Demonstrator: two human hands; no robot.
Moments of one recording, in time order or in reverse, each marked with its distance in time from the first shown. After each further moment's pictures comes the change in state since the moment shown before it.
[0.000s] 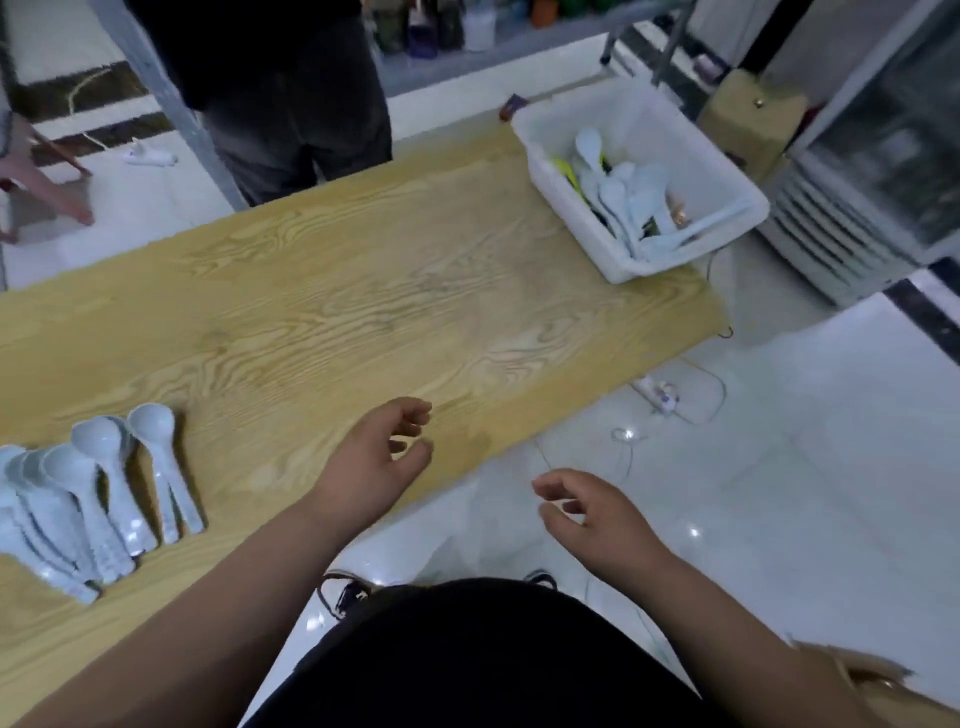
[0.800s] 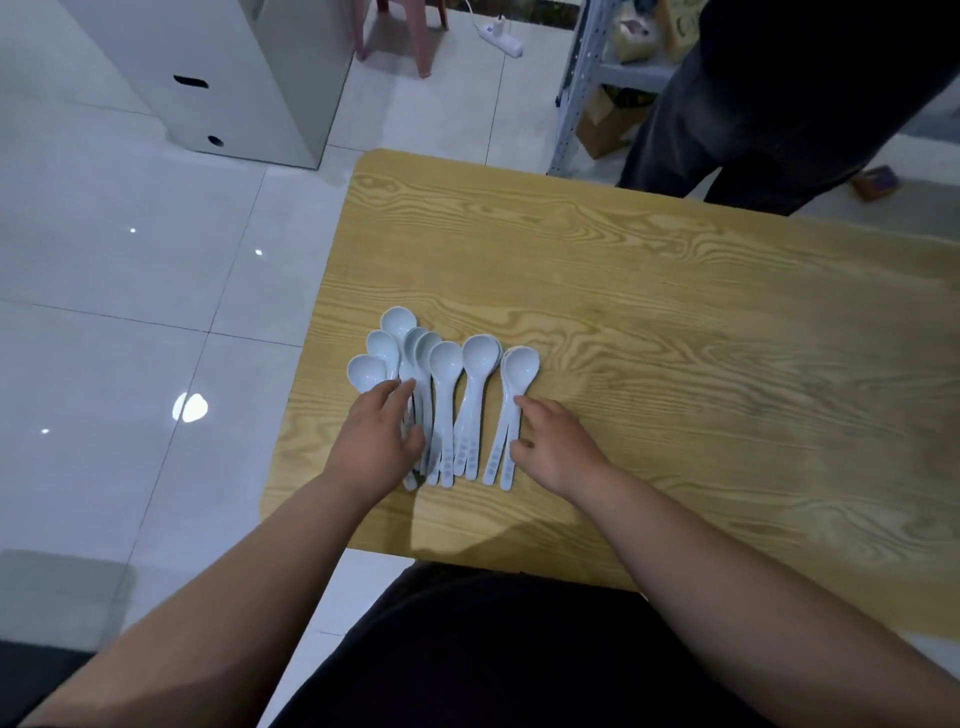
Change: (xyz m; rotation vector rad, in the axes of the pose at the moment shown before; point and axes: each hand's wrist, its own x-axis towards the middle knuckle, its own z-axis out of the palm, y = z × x) left_hand -0.126 -0.294 -0.259 0.314 0.436 -0.448; right_hand 0.197 -0.254 0.358 -0.686 -0.551 -0.253
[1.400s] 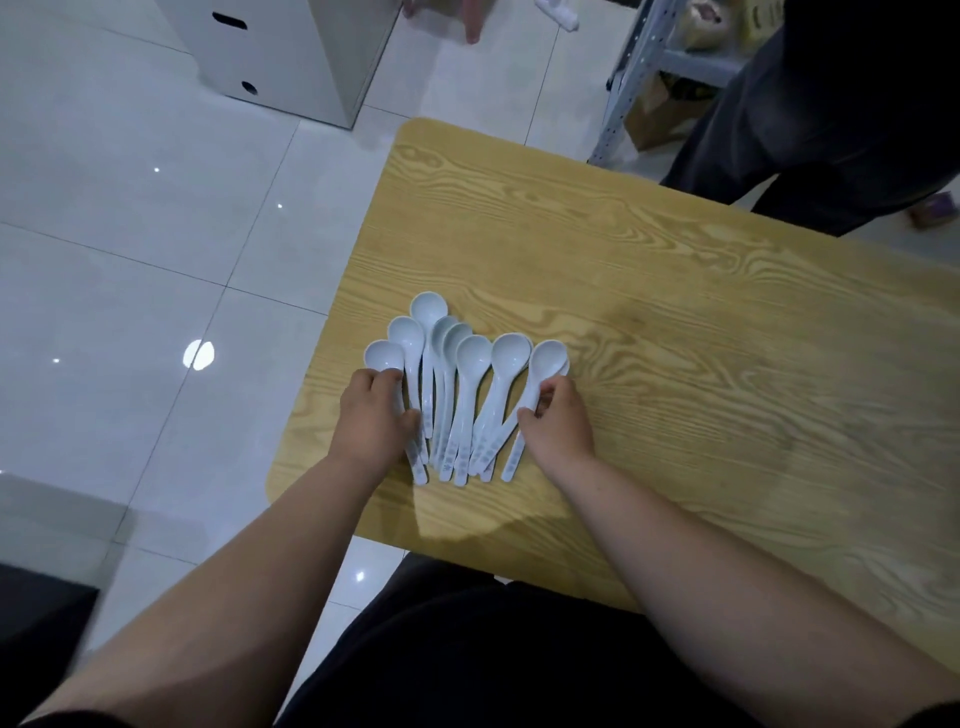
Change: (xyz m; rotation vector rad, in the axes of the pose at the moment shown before) left_hand 0.017 -0.024 0.010 -0.140 0.013 -0.363; right_hand 0.044 -0.024 0.019 0.394 0.270 0.251
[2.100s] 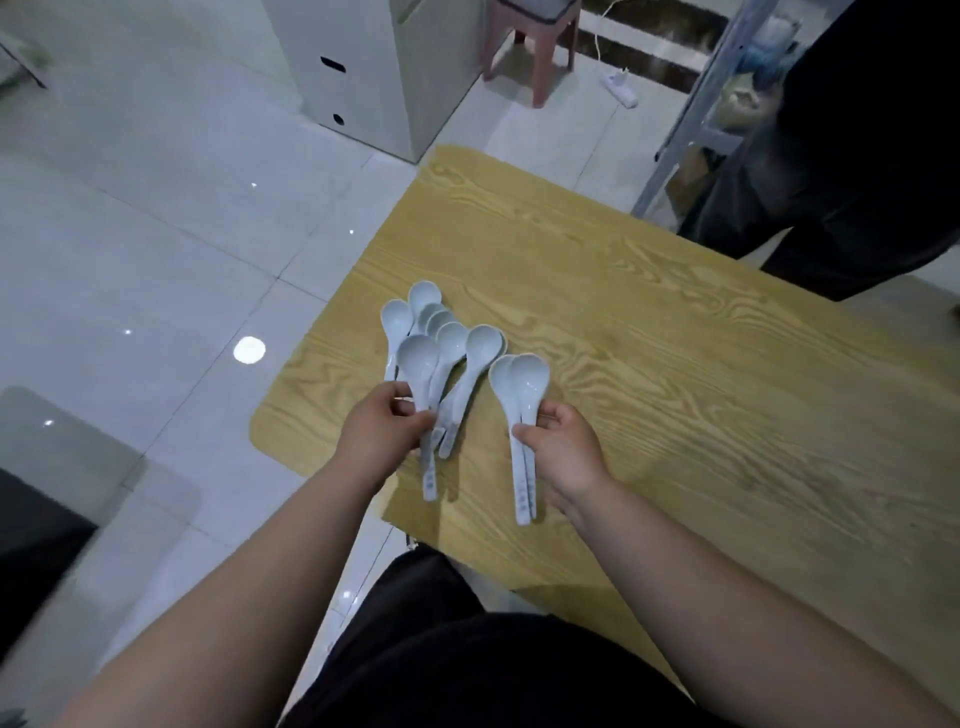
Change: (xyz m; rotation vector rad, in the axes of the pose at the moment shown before) left_hand -0.101 0.082 0.020 -0.678 0.082 -0.309; right_hand -0.034 0.040 -0.075 0.425 -0.267 0.016
